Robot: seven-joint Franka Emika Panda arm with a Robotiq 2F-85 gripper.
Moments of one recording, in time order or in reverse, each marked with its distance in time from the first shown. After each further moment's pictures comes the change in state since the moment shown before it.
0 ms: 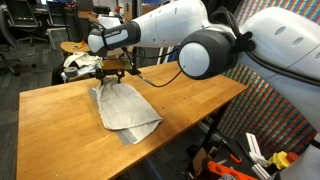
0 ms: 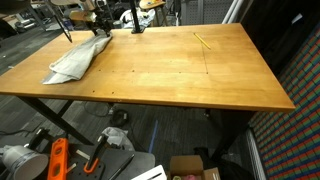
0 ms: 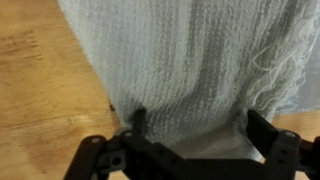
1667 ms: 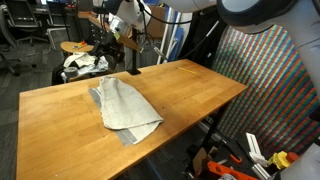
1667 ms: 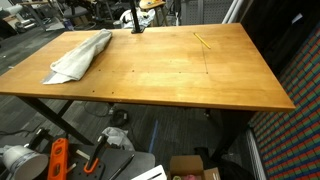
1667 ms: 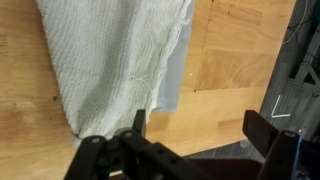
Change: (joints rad) arm -0.226 -0.341 0.254 -0.357 0.296 -0.049 -0.472
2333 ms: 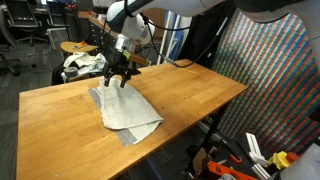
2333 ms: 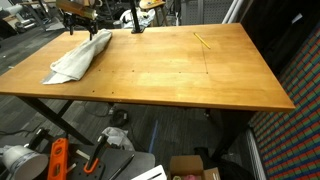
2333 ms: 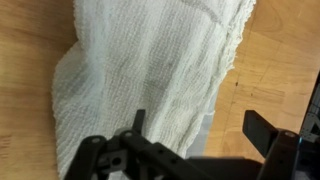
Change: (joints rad) arm -0.001 -0.093 -0.012 -0.290 -0.013 0.015 -0.120
